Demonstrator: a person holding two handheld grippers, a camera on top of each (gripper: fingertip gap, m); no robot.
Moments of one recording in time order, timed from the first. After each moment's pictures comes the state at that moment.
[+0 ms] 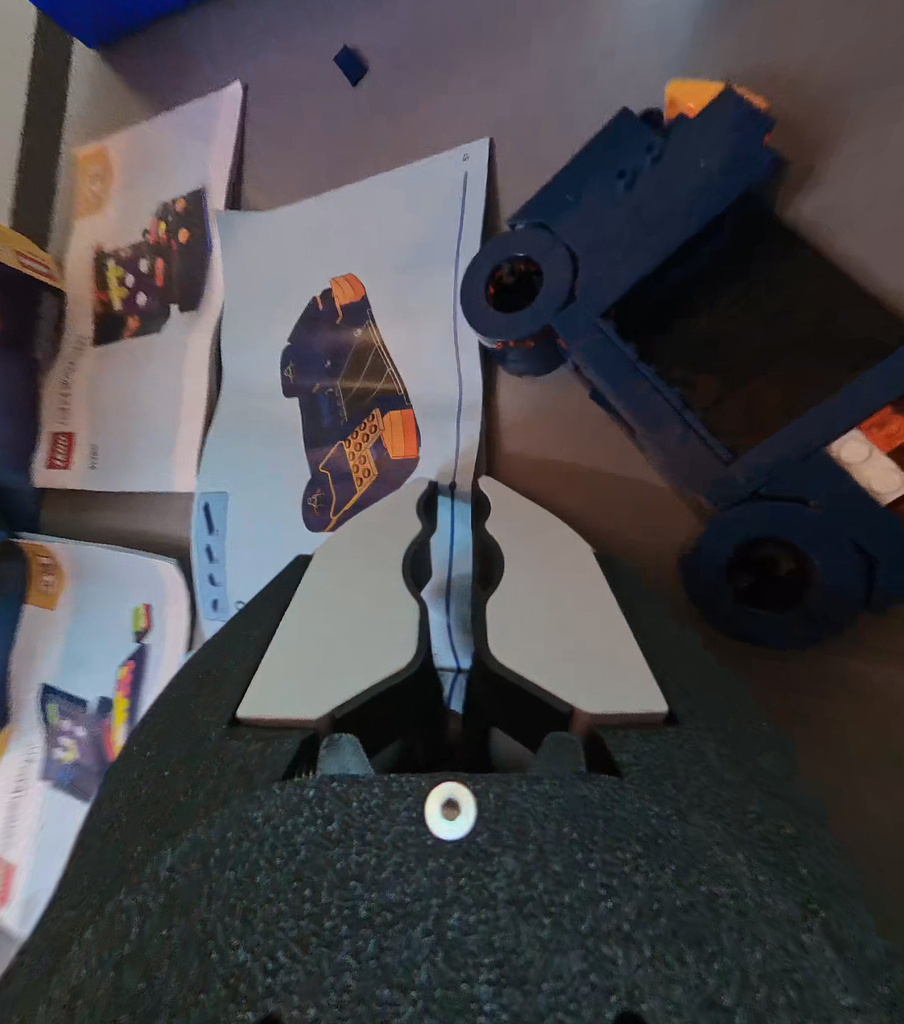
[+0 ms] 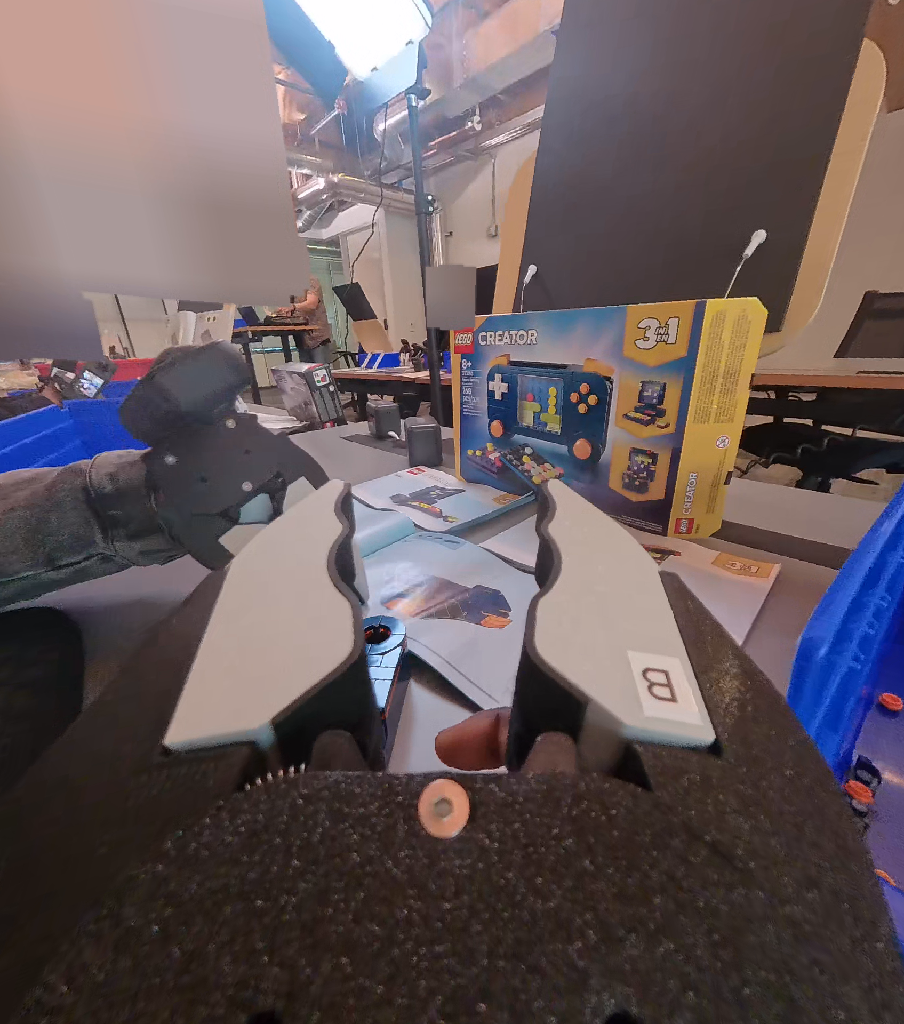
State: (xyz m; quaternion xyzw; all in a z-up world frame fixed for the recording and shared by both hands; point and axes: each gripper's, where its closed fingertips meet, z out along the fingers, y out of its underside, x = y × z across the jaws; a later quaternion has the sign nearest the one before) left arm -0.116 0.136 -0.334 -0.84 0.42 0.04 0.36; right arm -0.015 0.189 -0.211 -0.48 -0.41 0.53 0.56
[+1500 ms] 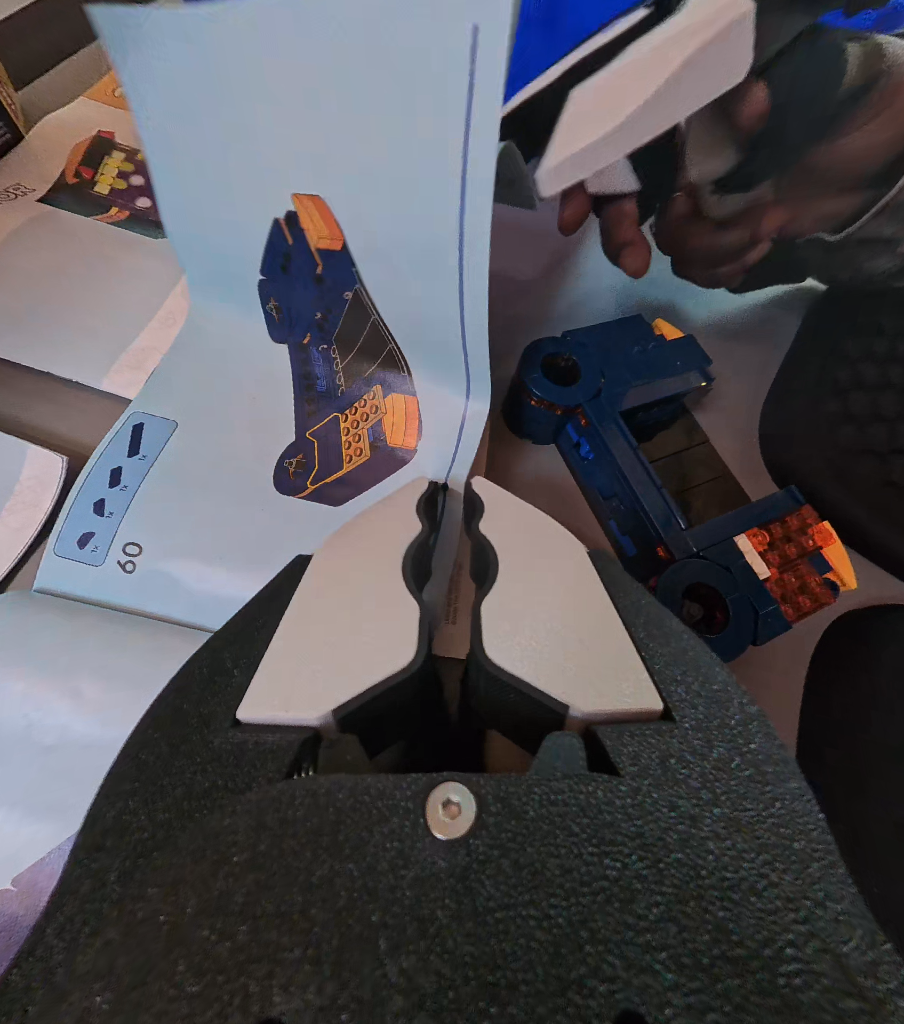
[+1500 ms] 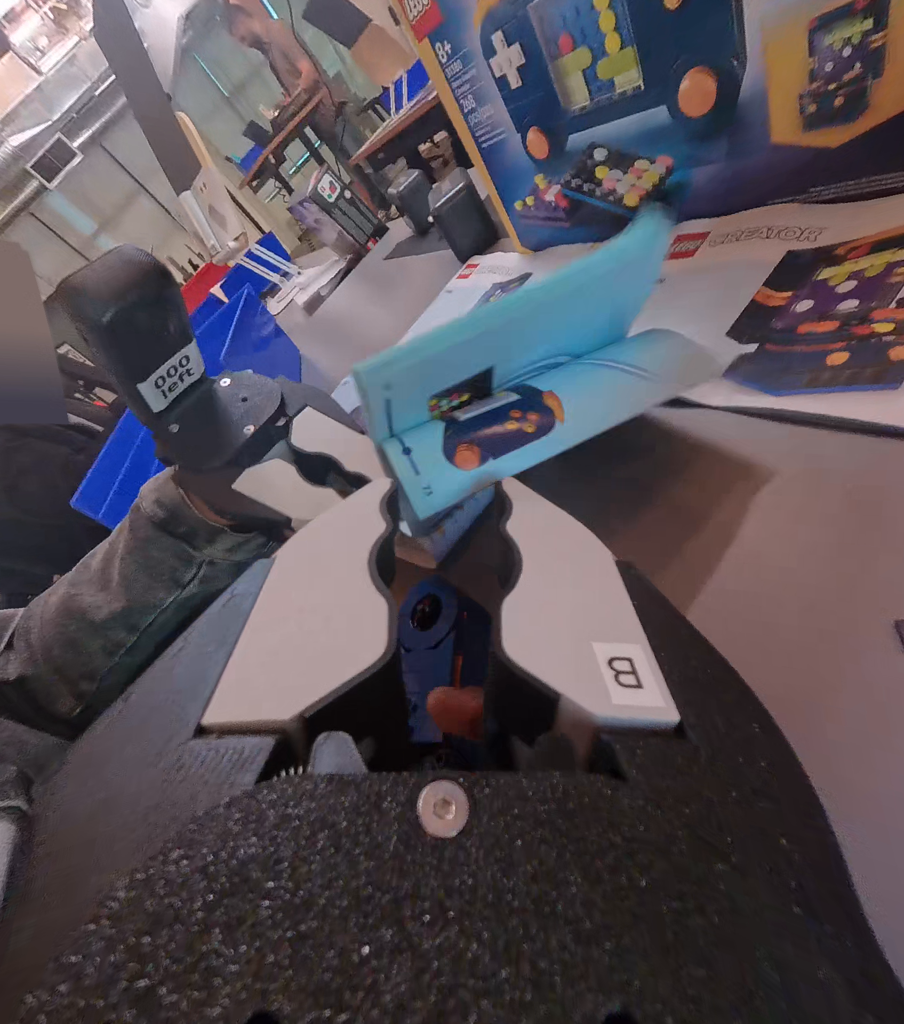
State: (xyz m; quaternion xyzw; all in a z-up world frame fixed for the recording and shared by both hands) left arm -0.117 0.133 -0.318 -0.86 0.22 -0.19 0.43; right arm -0.084 0.187 -0.267 -0.67 -0.41 0.57 0.25
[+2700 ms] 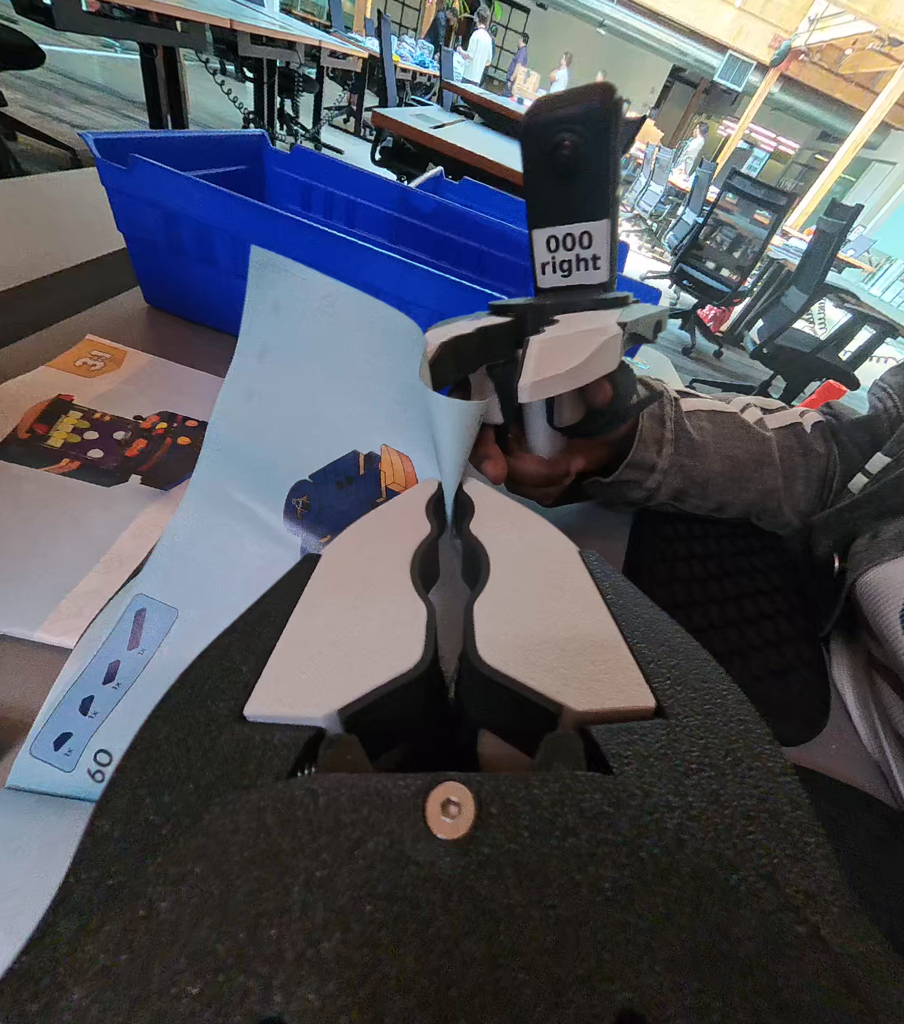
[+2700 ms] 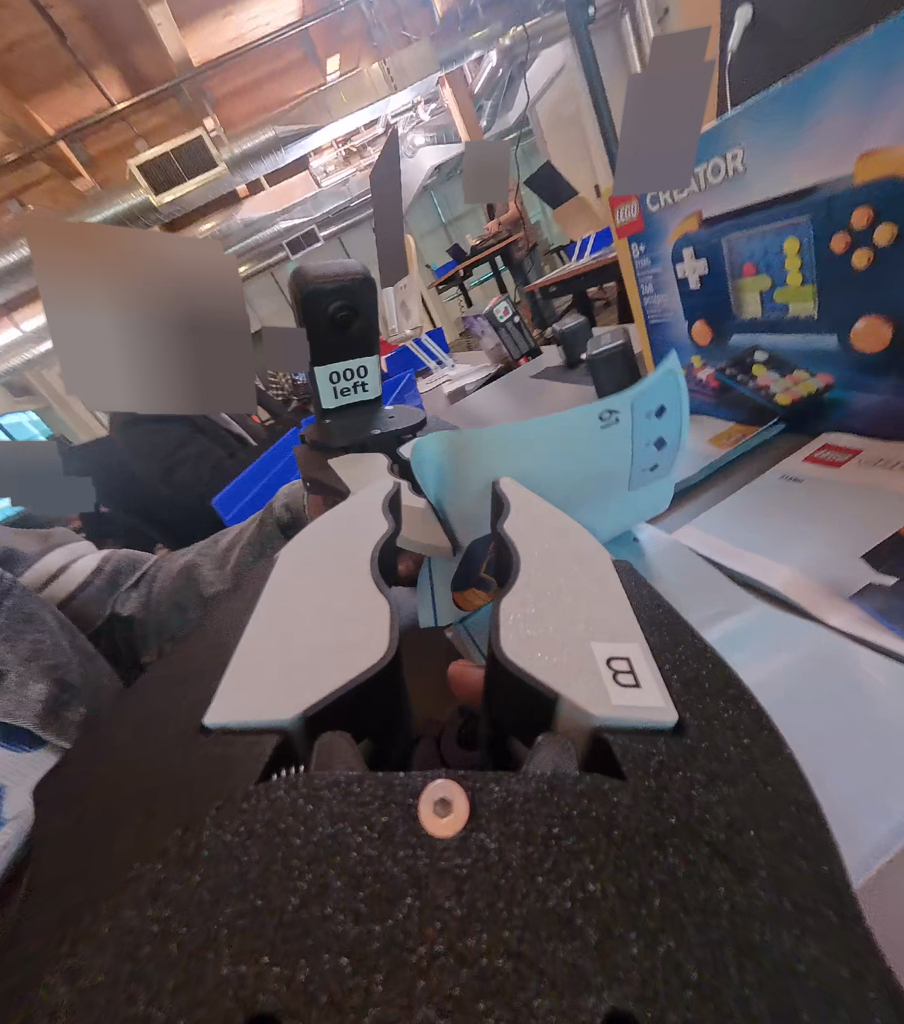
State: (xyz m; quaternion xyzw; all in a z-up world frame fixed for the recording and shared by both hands) left arm -0.087 0.166 -0.239 -0.75 0.20 -0.33 0.53; right arm -0.092 0.173 -0.210 -0.50 -0.44 0.68 0.29
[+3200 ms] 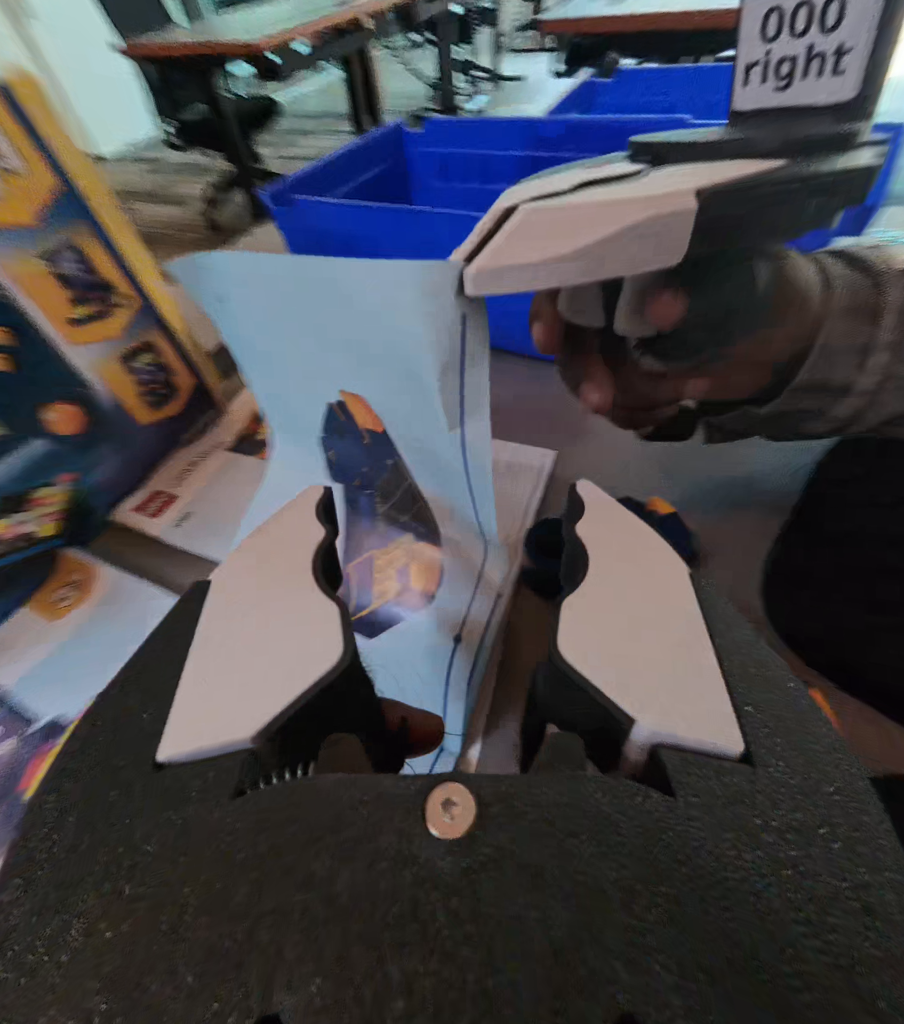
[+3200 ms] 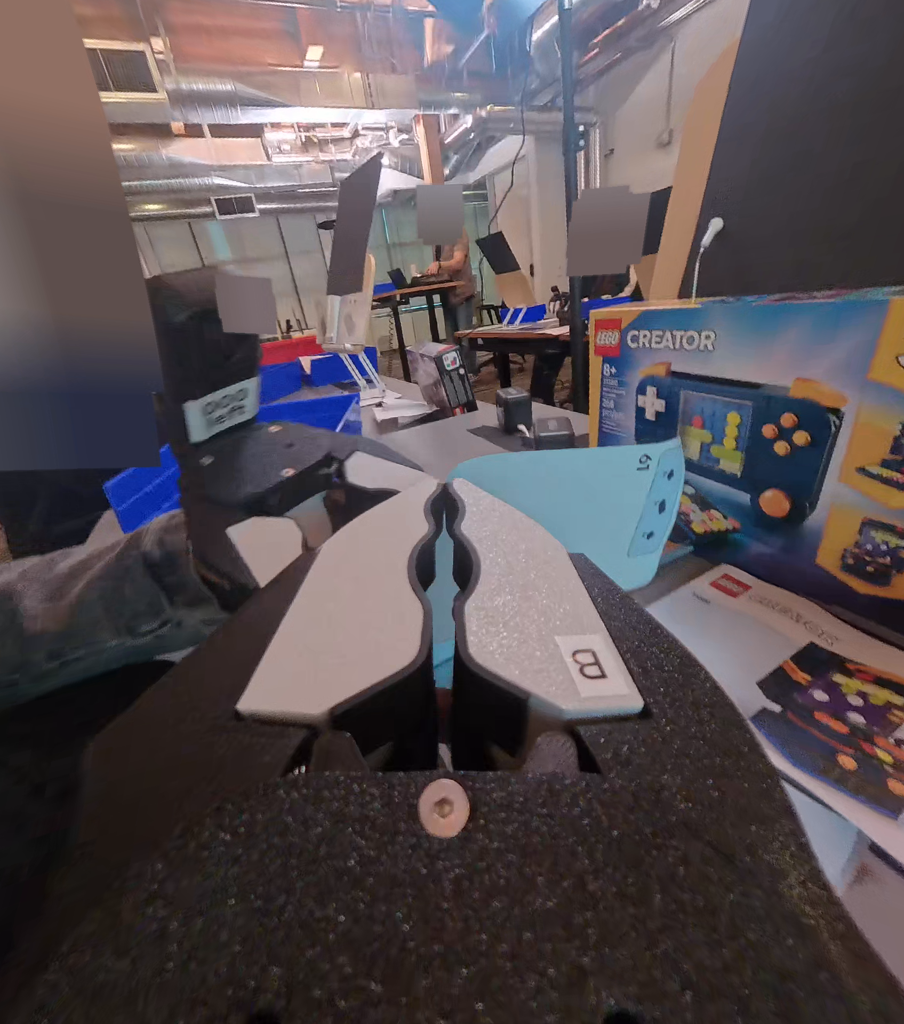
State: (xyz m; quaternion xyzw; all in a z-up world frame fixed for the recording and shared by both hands) left arm -0.105 0.155 -0.237 -0.79 0.22 -0.10 0.56; right arm -0.100 0.160 -0.174 -0.46 -0.48 0.61 0.43
